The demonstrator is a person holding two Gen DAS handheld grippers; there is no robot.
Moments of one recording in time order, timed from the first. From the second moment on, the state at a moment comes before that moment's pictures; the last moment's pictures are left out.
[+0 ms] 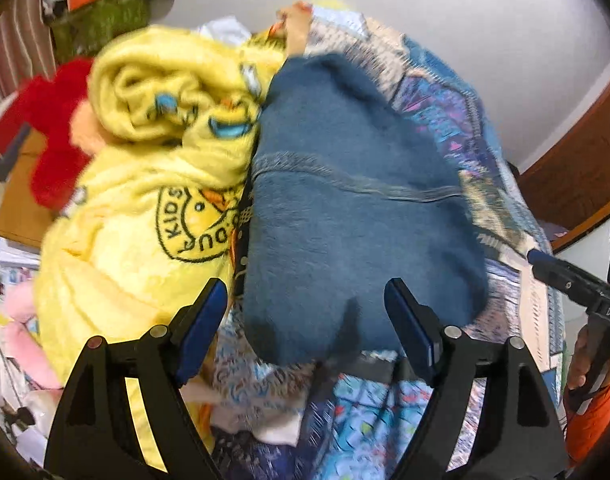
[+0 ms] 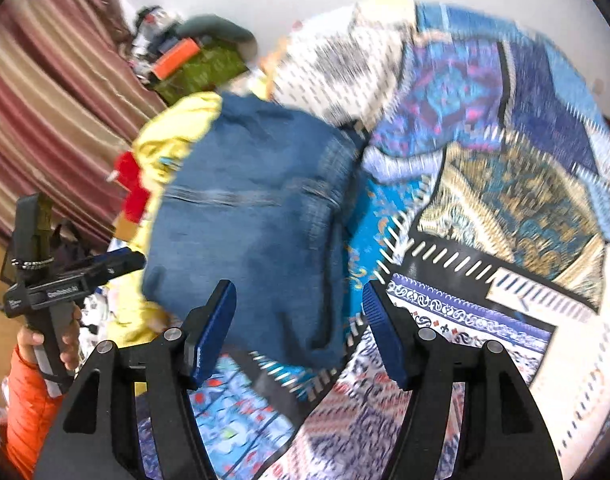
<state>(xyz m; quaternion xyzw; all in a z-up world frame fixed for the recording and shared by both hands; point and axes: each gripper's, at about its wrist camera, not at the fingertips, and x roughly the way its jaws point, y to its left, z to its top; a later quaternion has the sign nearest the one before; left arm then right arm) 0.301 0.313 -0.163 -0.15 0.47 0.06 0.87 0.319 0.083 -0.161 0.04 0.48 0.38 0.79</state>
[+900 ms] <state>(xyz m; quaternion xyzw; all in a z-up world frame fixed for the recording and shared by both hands) 0.054 0.134 0.024 -0.03 0.07 0.11 0.99 0.072 -0.003 0.014 0.05 0.09 0.40 0.91</state>
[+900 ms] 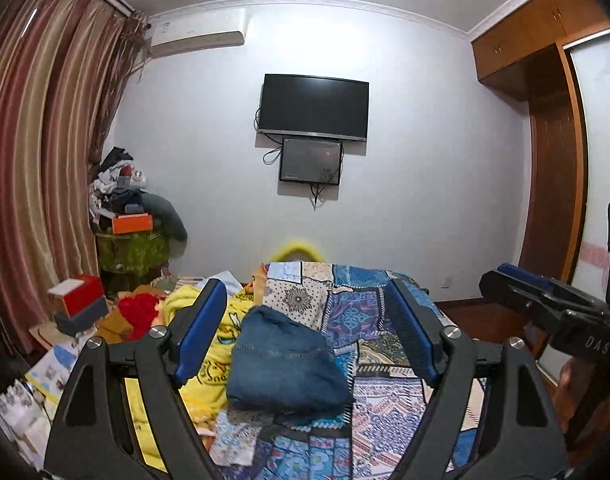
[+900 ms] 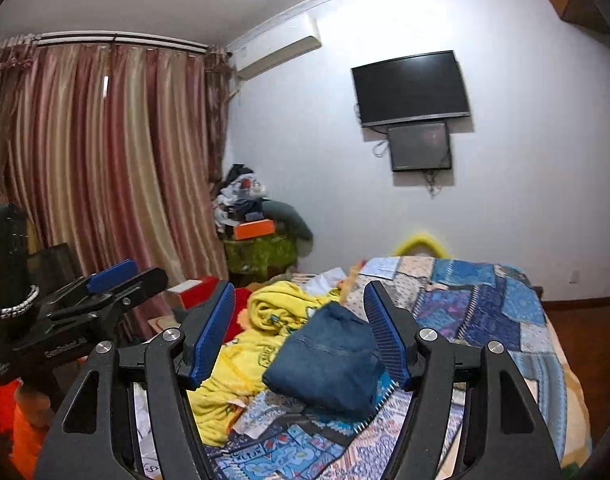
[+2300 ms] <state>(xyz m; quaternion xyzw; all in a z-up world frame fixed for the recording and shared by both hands) 0.050 0.102 -0.003 0.00 0.07 0.15 0.99 0.063 -0.022 0.001 0.05 0.09 0.33 0.94</state>
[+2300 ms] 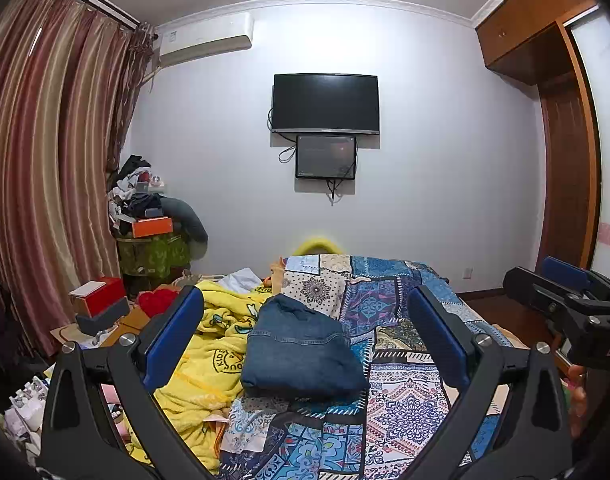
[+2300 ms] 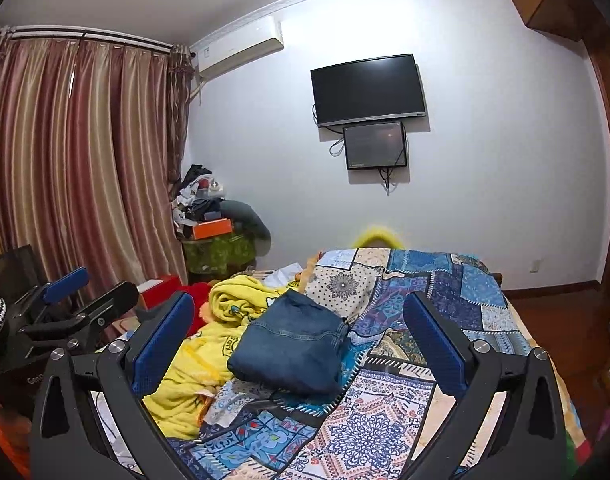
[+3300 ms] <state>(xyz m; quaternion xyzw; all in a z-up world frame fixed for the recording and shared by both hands) 0.045 0.105 -0.001 0.00 0.06 0.14 0.99 0.062 -0.029 0.001 0.05 0.10 0.32 0.94</state>
